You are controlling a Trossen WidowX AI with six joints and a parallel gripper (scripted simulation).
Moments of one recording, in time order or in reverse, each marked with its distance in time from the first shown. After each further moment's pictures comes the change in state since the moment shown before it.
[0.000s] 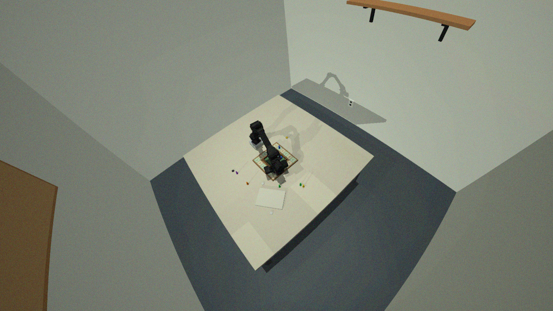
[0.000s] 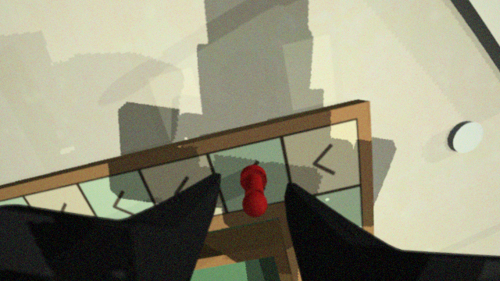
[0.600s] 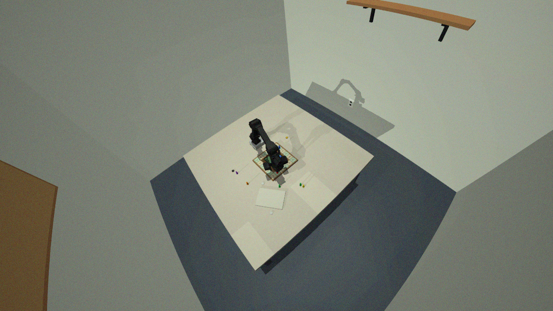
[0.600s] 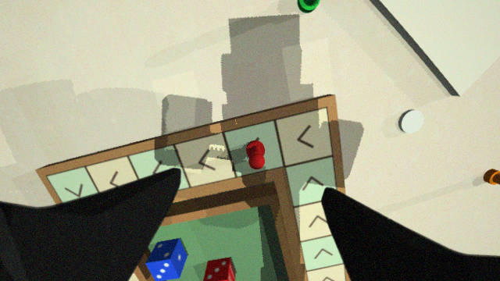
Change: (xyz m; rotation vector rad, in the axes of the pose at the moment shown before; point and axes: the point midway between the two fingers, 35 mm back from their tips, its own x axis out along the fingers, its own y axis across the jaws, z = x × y) arm -0.049 0.003 -0.002 0.005 -0.009 0.002
